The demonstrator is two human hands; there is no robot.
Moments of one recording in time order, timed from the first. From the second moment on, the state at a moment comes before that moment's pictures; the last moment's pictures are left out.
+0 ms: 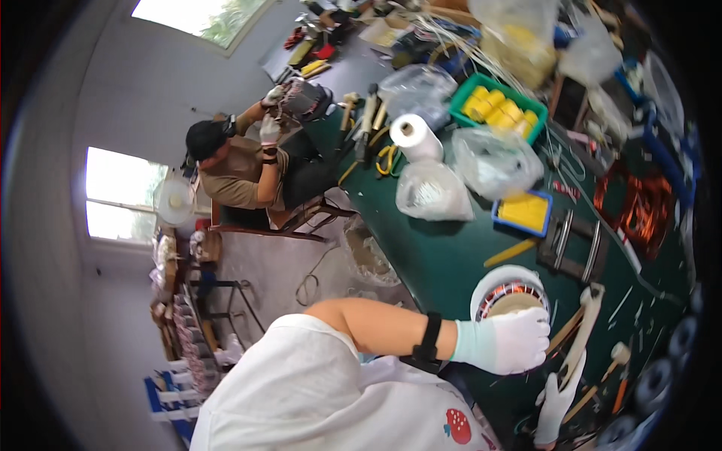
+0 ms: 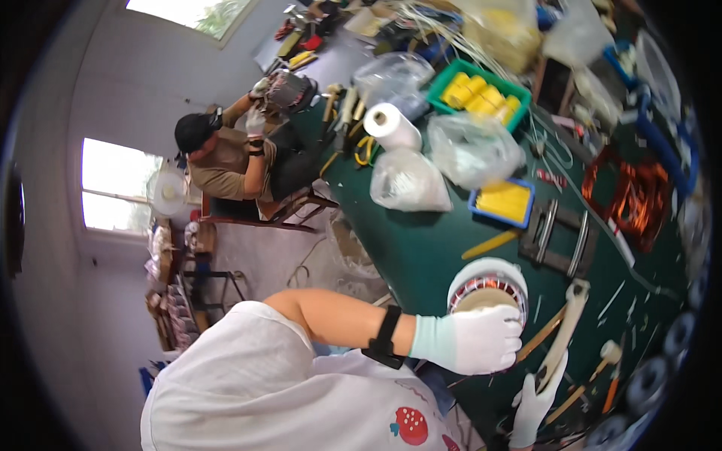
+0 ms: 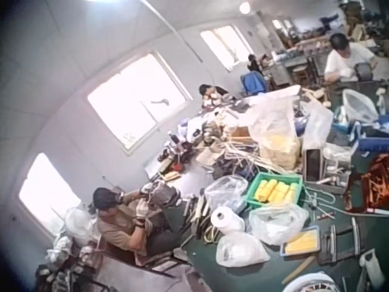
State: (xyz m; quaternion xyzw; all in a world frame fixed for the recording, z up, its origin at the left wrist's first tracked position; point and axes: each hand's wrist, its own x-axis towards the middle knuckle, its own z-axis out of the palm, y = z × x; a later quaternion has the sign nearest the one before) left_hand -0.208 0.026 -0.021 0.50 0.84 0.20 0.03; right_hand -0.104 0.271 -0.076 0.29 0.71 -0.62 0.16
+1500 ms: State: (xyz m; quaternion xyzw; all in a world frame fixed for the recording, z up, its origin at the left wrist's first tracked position) left_hand -0.422 -0.777 -0.137 -0.38 0.56 0.69 -0.26; right_hand -0.155 0.036 -0.019 0.55 0.61 -0.54 0.19
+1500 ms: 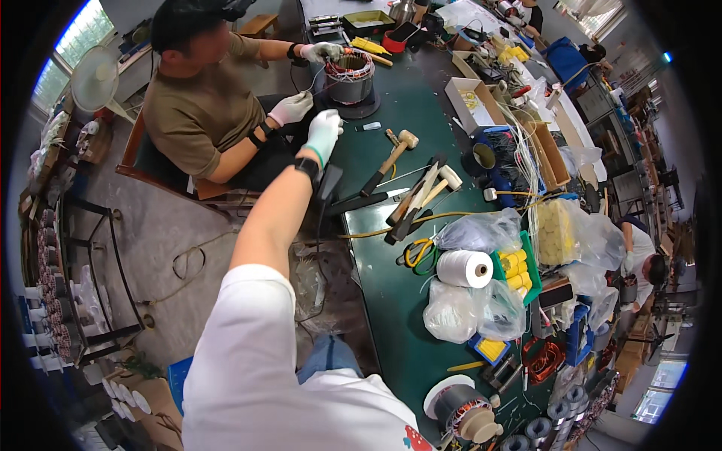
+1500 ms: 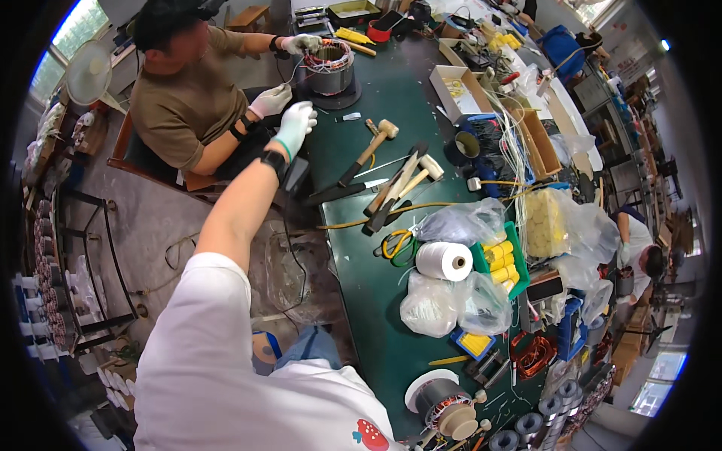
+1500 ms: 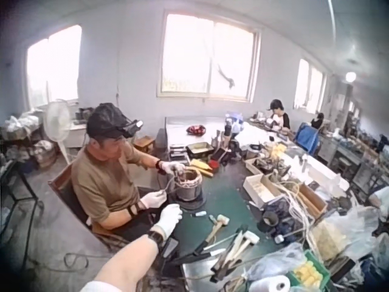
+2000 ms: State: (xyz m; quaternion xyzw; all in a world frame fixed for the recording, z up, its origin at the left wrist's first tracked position) left_hand -0.467 -0.991 -0.175 -0.15 0.60 0.78 -0.12; right_hand -0.218 0.006 -0.040 0.57 0.65 -0.45 0.23
